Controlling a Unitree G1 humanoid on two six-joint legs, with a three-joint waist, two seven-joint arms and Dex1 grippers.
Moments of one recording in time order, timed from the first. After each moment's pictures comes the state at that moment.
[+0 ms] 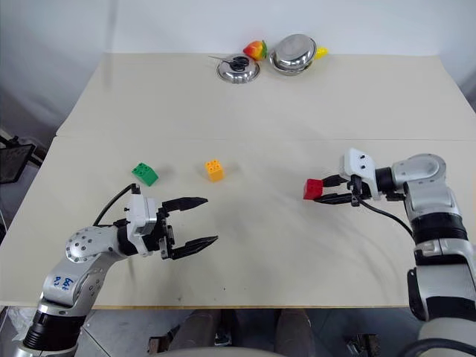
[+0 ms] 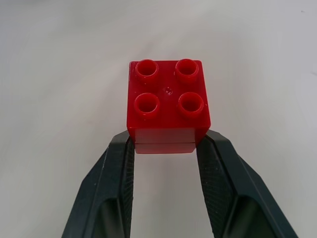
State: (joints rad) left arm -0.06 0.54 0.00 -0.34 -0.45 0.20 -0.91; right arm -0.83 -0.76 0.16 0.86 0.09 -0.29 1.55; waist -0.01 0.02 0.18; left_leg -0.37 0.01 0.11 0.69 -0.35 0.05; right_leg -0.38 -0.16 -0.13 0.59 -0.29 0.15
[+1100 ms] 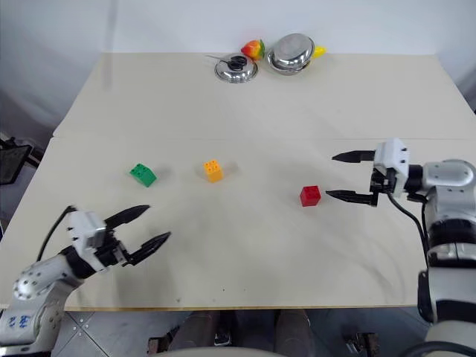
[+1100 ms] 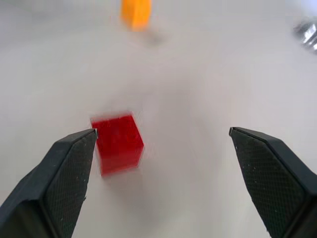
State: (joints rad) left arm 0.26 0.51 0.40 -0.28 -0.49 0.11 -0.79; right arm -0.58 -0.86 -0.07 0.64 0.50 -0.23 1.54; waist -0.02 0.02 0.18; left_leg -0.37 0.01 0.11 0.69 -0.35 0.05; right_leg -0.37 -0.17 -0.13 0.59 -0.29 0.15
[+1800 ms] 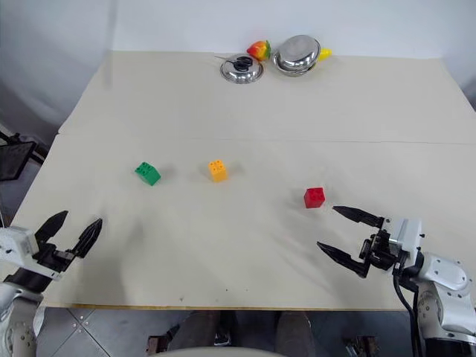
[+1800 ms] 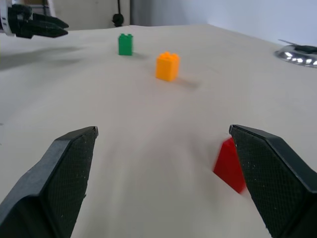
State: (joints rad) left arm 0.19 0.45 0.55 -0.09 -0.50 0.06 -0.62; right arm 0.11 -0.62 -0.32 0.00 0.62 -0.18 1.30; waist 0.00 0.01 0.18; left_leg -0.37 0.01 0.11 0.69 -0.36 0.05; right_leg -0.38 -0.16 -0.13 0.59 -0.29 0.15
